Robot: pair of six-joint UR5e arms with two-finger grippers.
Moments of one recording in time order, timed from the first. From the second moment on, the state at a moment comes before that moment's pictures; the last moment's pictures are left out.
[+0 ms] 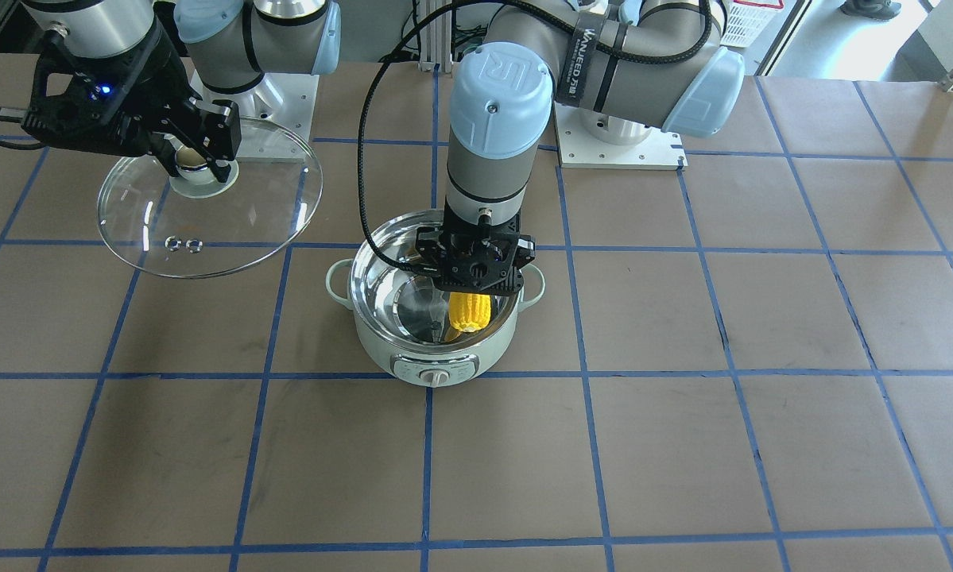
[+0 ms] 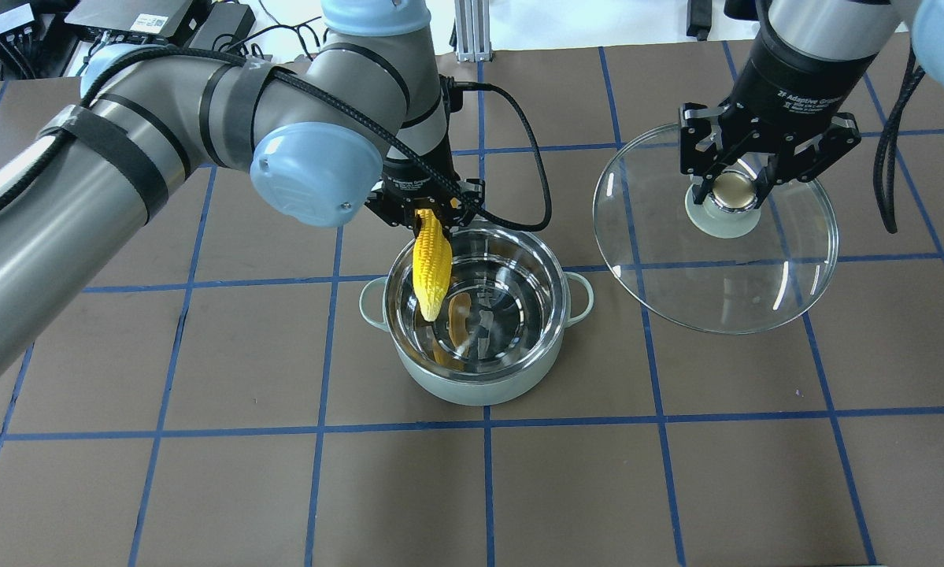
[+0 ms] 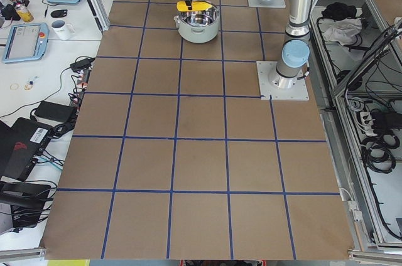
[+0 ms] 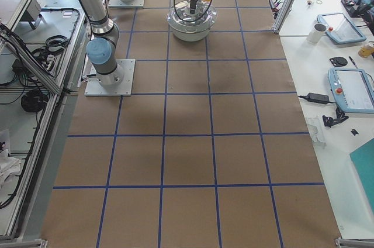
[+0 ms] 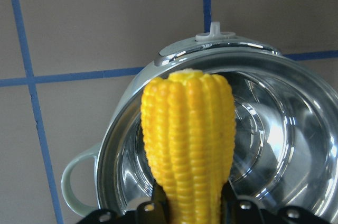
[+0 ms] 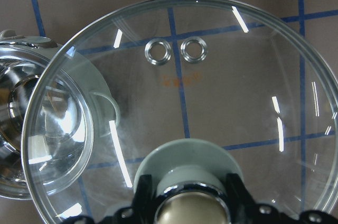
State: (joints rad) left arm -1.90 -1.85 -1.56 -1.37 1.53 -0.27; right arm 1.56 -1.60 1.52 -1.41 -1.55 0.13
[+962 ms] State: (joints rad) left arm -1.95 -1.86 -1.59 -1.35 1.50 -0.29; right arm 1.56 -1.60 1.53 -1.41 -1.54 0.12
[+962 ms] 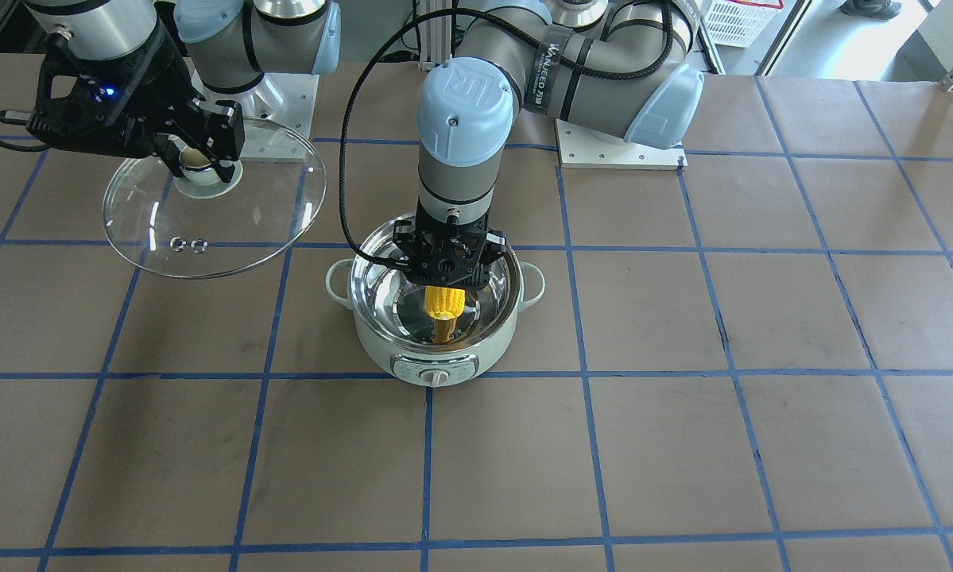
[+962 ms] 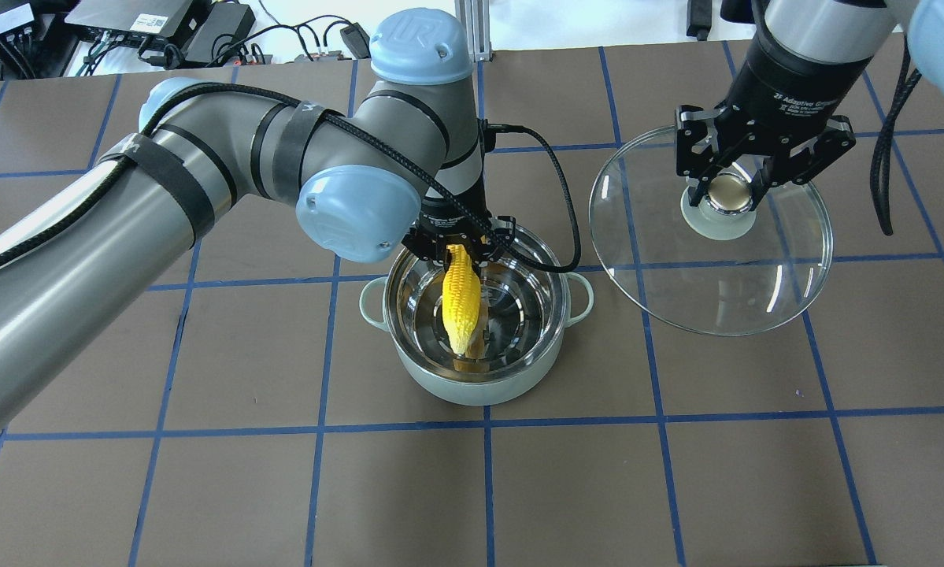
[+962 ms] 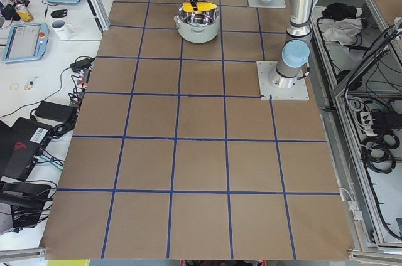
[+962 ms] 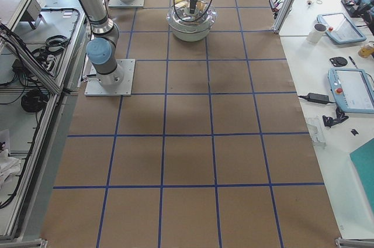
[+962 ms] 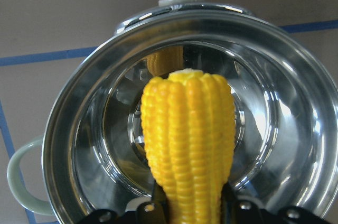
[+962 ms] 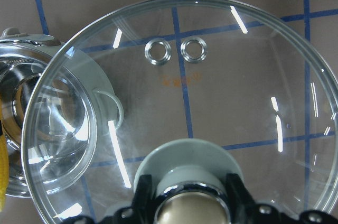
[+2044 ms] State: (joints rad) left arm -1.97 -1.88 -1.58 -1.36 1.50 -0.29; right arm 1.56 -1.60 1.53 -1.42 -1.54 0.12
